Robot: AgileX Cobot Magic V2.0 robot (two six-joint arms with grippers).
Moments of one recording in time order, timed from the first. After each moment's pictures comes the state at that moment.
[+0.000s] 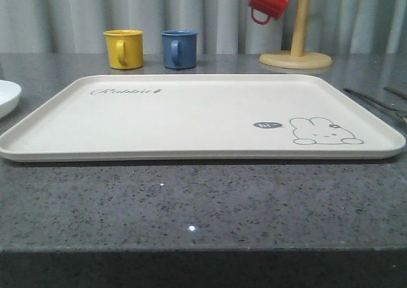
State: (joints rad) left arm -0.13 0.45 -0.54 -0.03 0.18 0.18; right arm -0.01 0.32 -0.52 -0.10 0.40 0.16
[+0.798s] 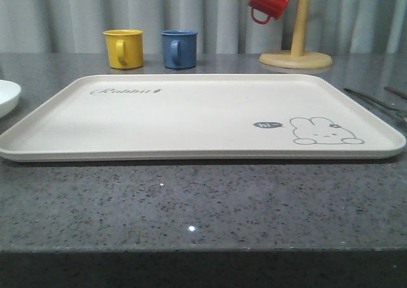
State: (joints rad) left arm -0.22 1.10 -0.99 -0.02 0.88 0.28; right arm -0.01 0.32 -0.52 -0.10 0.39 0.16
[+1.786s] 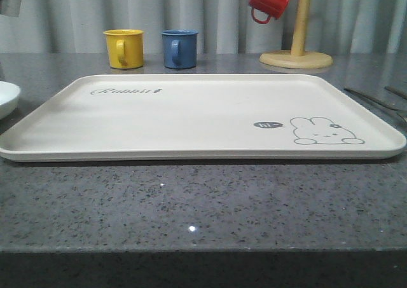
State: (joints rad) left arm -0.22 1.56 -1.17 0.03 1.08 0.29; right arm -0.01 0.32 -0.52 -0.10 0.39 0.16
